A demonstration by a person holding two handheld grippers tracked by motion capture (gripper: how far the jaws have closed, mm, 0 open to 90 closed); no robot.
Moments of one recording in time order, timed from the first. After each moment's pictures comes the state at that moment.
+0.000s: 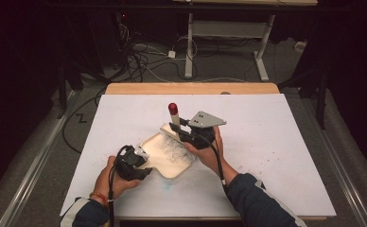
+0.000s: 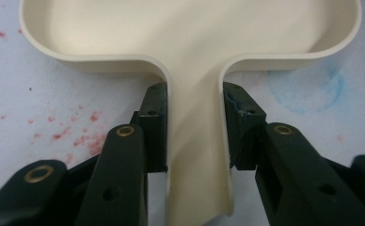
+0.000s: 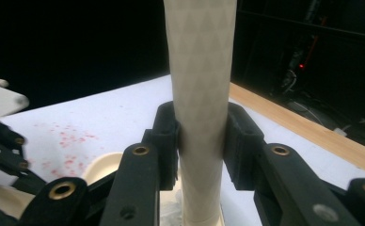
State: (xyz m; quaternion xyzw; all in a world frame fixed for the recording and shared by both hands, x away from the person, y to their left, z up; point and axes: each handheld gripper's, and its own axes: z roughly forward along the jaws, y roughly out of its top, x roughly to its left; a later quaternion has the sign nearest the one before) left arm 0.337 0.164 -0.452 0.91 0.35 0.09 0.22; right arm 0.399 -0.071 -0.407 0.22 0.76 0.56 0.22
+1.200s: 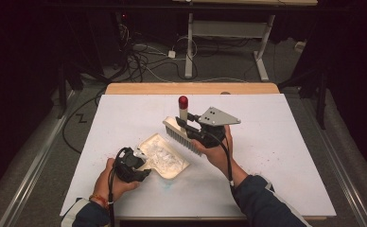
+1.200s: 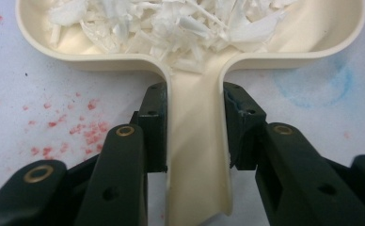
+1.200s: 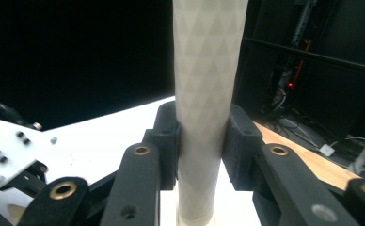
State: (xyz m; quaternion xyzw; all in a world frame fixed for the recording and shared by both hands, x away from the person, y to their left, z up) left arm 0.333 0.170 -0.458 0.90 0.37 0.09 0.22; right arm 0.383 -0.094 -0.374 0.22 0.75 0.58 0.25
